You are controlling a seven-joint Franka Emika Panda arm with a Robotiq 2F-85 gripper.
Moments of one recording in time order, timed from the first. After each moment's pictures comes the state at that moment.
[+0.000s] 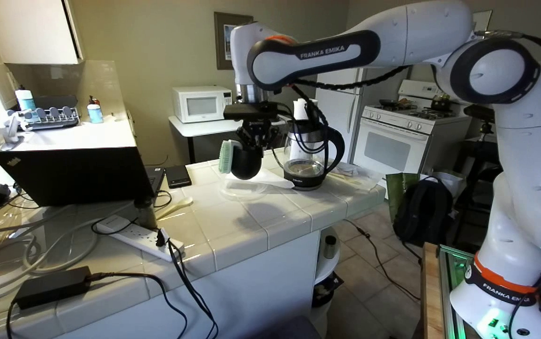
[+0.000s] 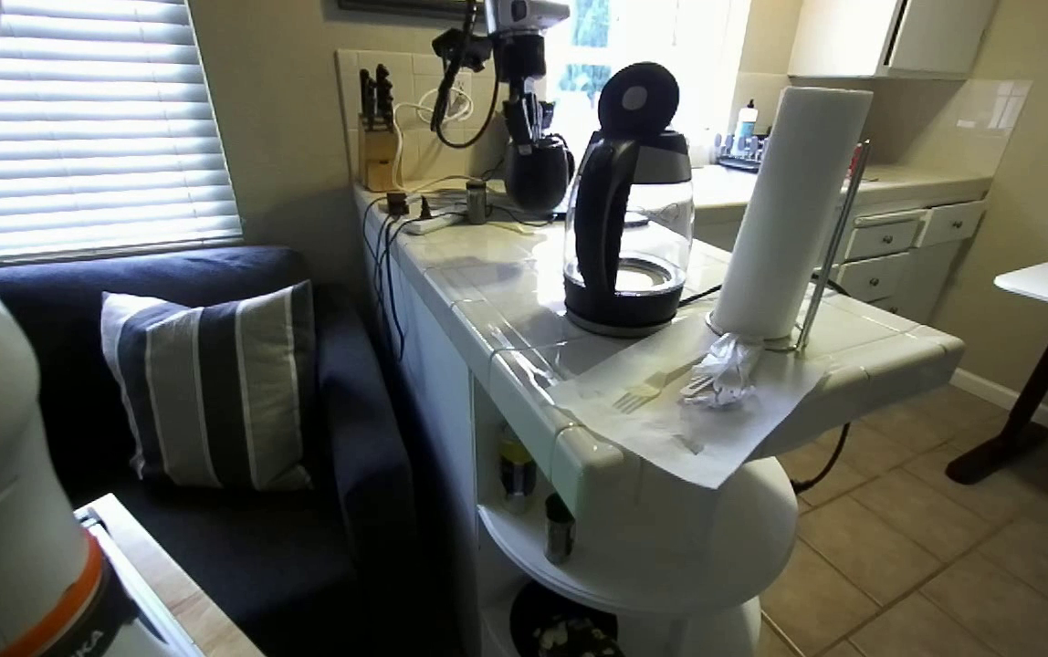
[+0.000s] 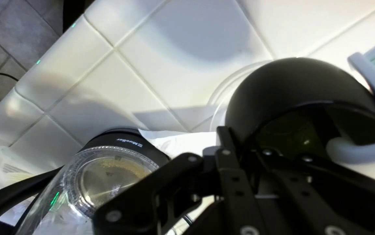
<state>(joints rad) 0.12 0.39 0.05 -1.35 -0.19 1.70 1.39</state>
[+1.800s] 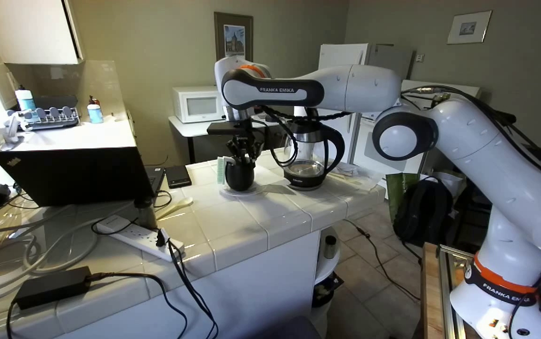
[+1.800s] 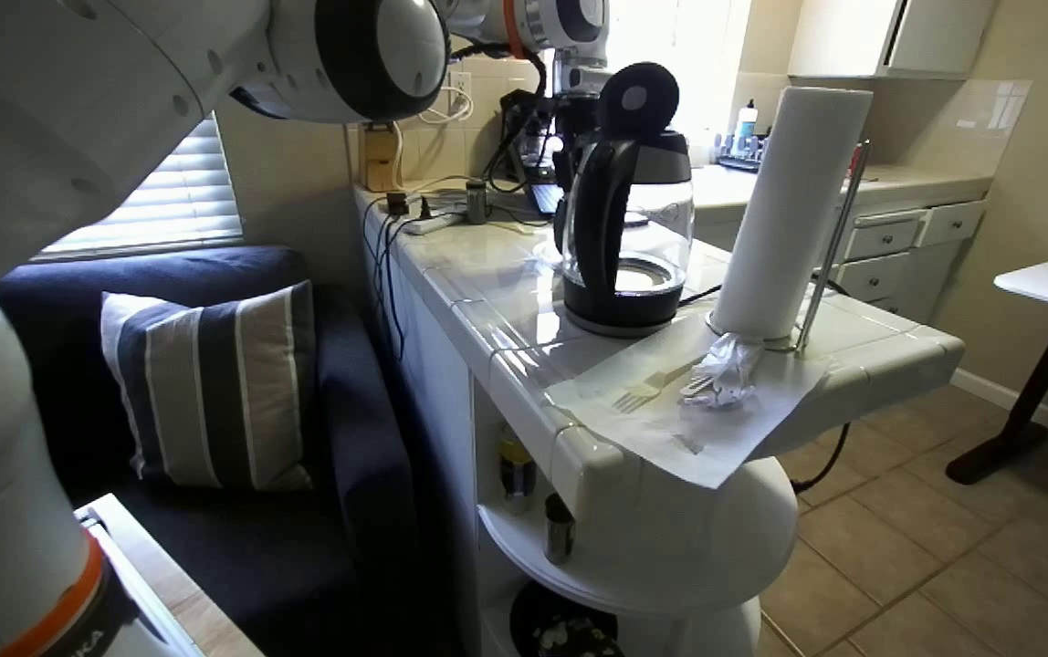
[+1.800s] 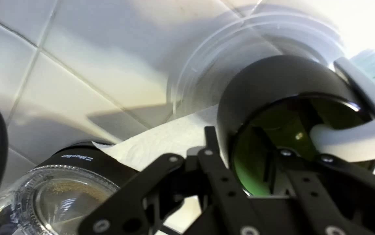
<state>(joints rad) 0.09 0.90 -0.05 -0.67 -0.09 1.44 1.49</state>
